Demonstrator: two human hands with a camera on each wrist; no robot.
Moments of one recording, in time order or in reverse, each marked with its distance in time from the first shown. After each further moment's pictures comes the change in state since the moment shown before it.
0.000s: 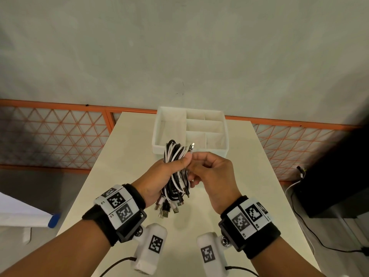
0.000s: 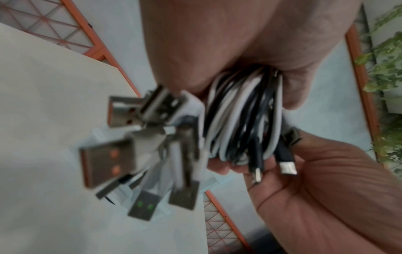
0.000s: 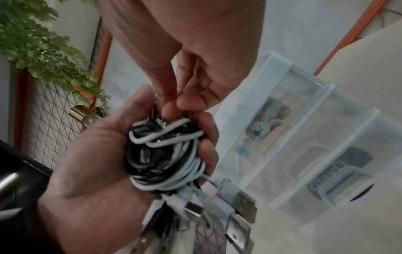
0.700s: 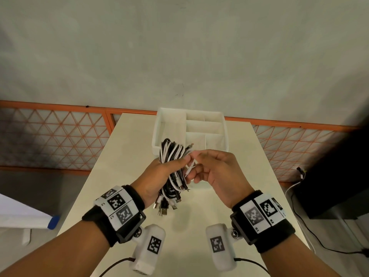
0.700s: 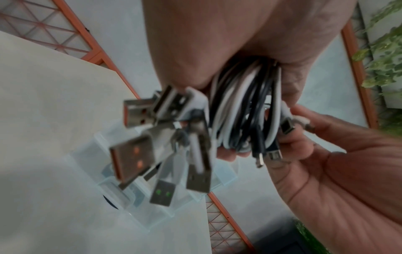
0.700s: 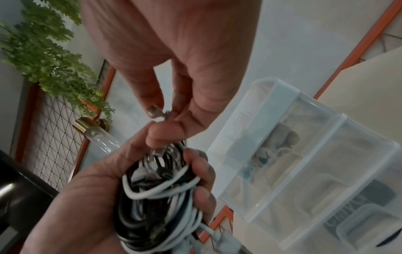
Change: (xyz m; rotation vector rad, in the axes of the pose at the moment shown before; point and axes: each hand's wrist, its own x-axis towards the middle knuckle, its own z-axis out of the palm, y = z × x) left_hand 0.001 0.000 -0.003 -0.009 0.104 0.035; right_hand 0.003 -0.028 -0.010 0.115 -0.181 0.091
